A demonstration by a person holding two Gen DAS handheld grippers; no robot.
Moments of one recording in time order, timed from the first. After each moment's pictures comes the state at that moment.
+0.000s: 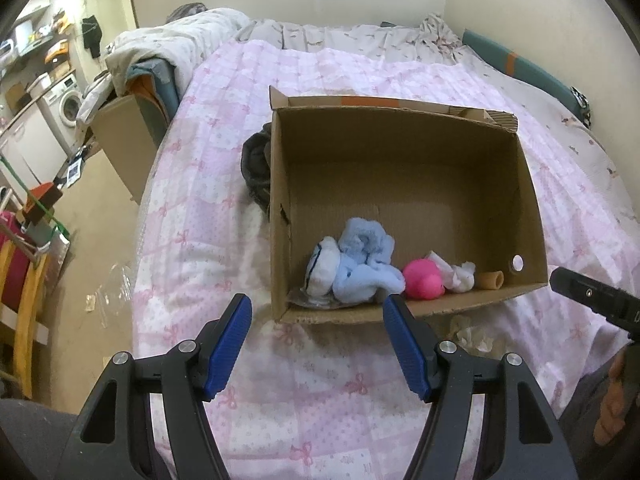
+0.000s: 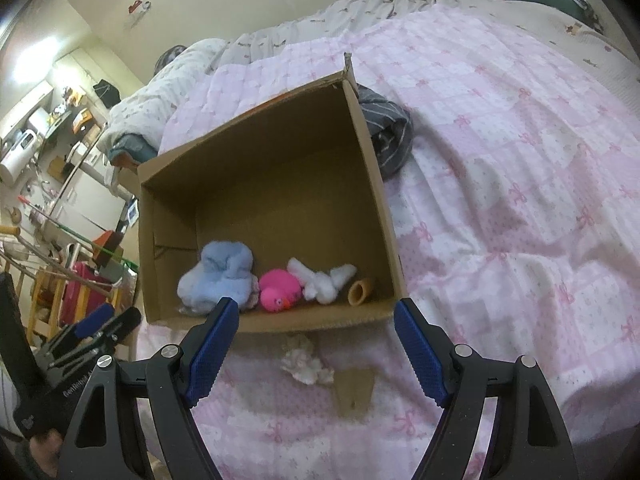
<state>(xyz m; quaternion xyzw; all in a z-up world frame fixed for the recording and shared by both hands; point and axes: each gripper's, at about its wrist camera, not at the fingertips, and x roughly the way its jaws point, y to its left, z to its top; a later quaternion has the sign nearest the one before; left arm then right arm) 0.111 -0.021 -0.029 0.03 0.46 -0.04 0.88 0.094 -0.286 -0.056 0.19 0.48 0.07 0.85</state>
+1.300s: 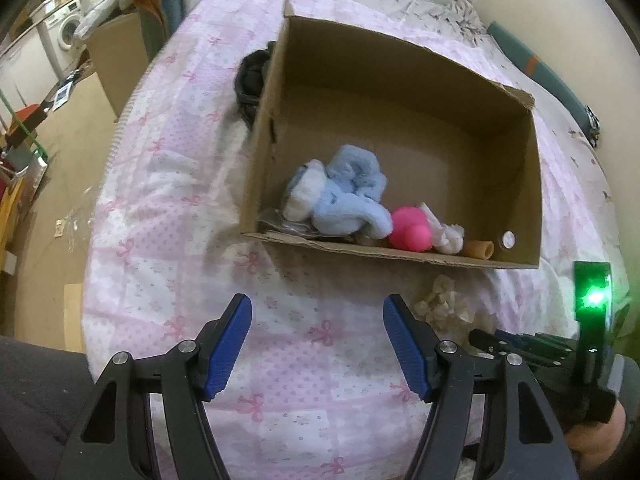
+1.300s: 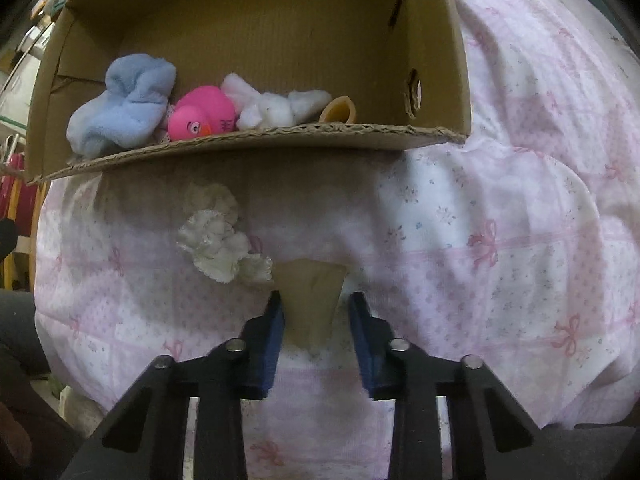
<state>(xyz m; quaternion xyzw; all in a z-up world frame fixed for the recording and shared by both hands) 0.106 -0.019 -0.069 -0.06 0.55 -0.05 0.83 0.102 -0.237 -0.150 0.04 0.66 0.05 0.75</state>
